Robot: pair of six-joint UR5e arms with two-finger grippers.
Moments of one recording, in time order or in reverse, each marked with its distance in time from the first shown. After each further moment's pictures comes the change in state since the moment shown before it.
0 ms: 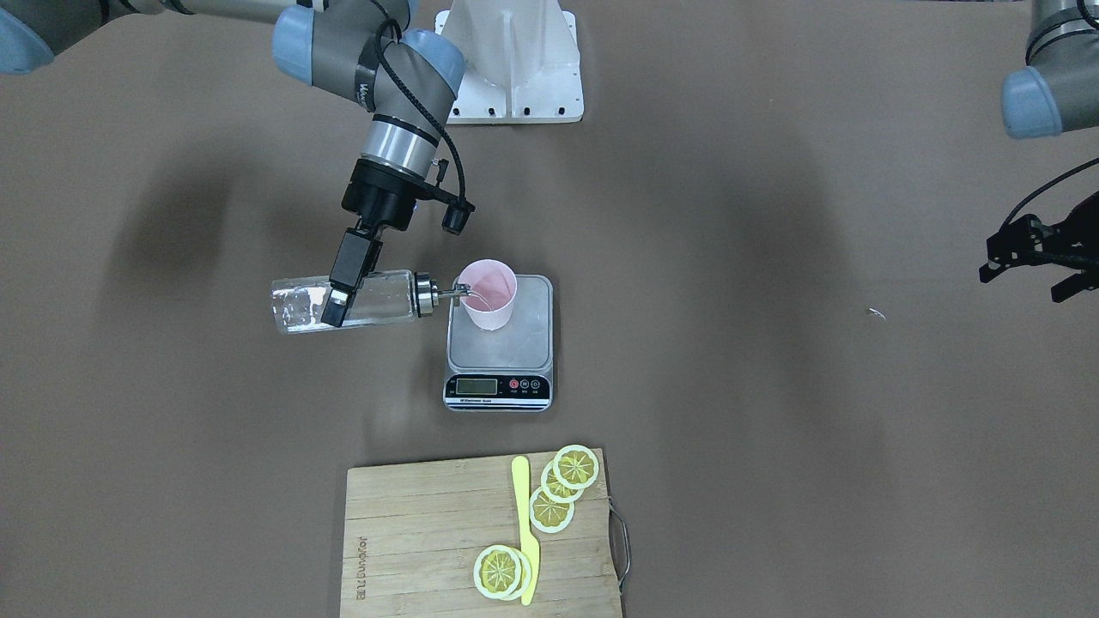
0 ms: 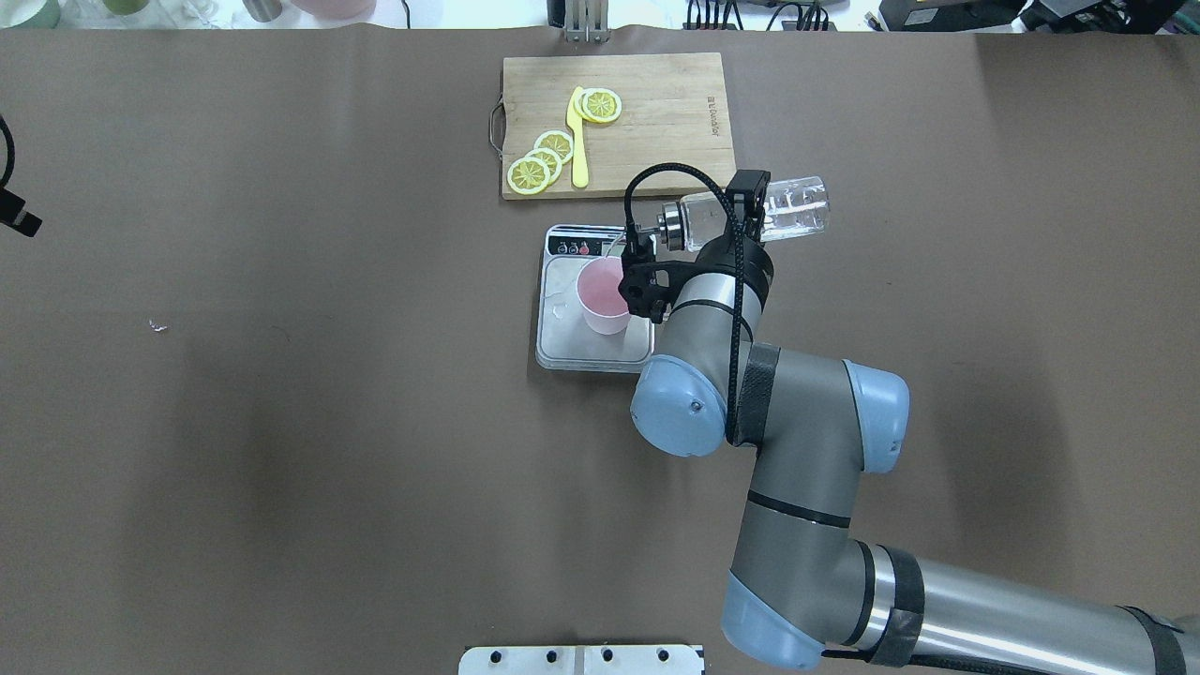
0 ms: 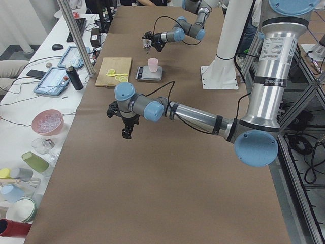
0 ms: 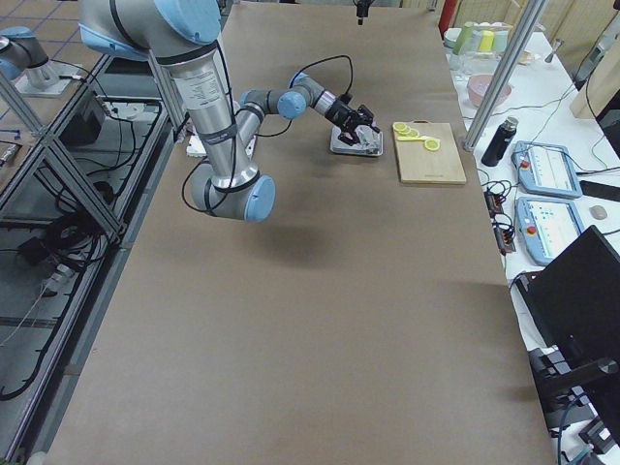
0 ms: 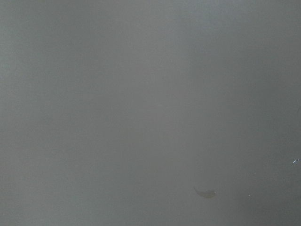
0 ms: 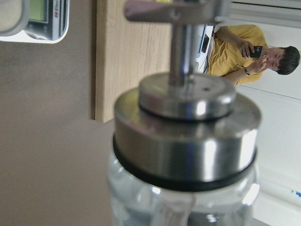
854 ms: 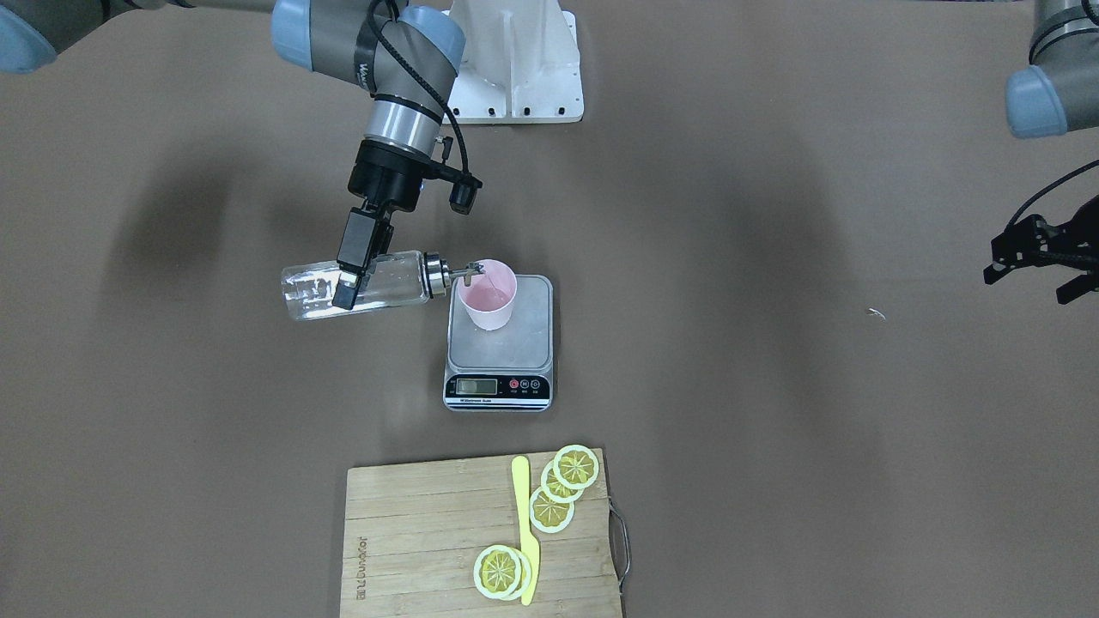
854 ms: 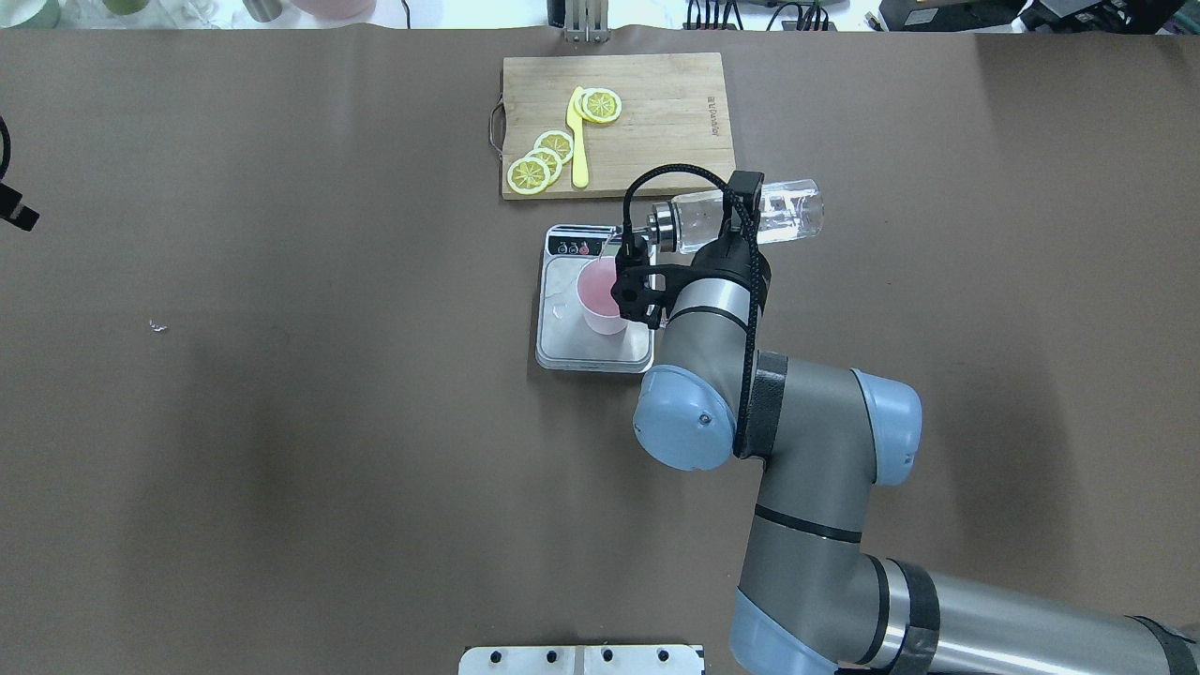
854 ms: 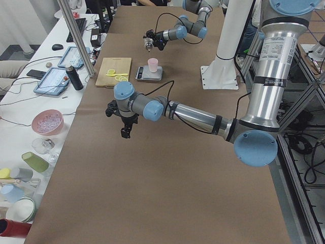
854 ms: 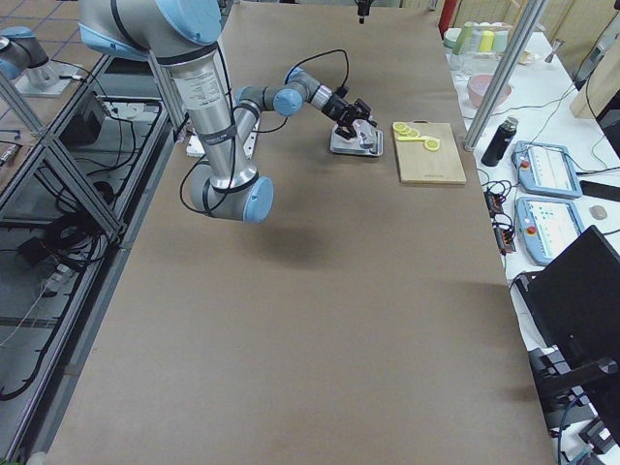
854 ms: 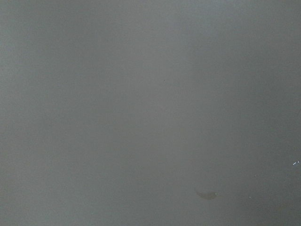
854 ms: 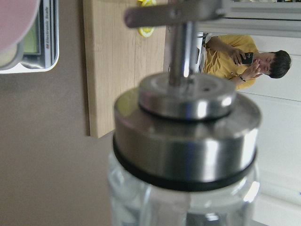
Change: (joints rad) left arm -0.010 -0.010 -0.002 0.000 -0.001 -0.001; right arm -0.009 -0.020 0.067 0.051 0.015 0.038
